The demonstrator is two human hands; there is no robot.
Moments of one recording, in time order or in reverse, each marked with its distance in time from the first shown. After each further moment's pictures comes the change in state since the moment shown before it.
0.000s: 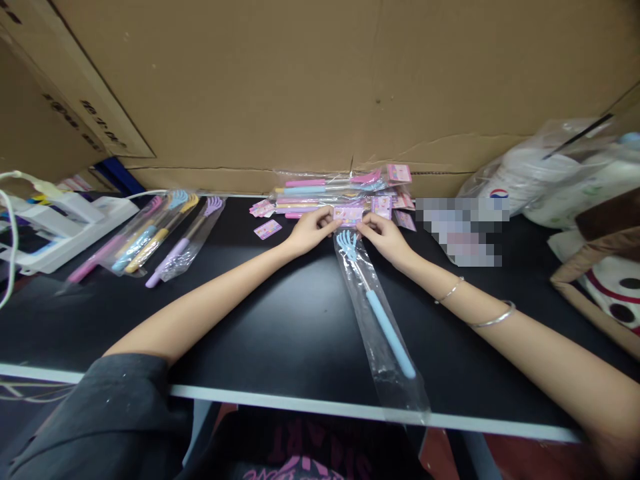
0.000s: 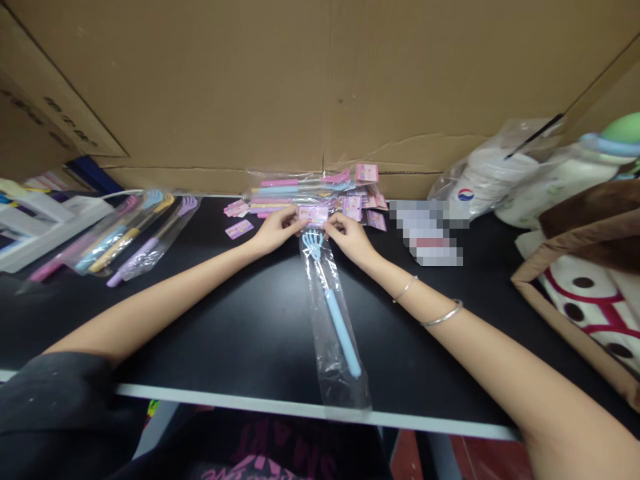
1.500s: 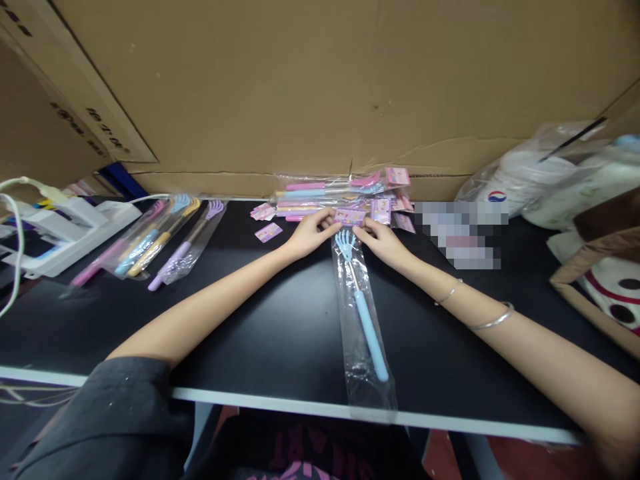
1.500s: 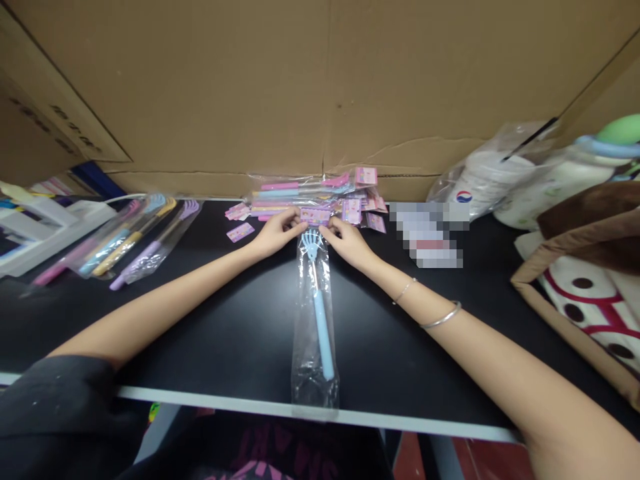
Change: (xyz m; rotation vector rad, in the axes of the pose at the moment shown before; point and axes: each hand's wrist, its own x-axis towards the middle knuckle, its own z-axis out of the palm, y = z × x) left_hand -0.001 0.005 -0.001 0.010 0.004 0.017; right_hand 0.001 0.003 0.002 -0.125 -0.033 0.005
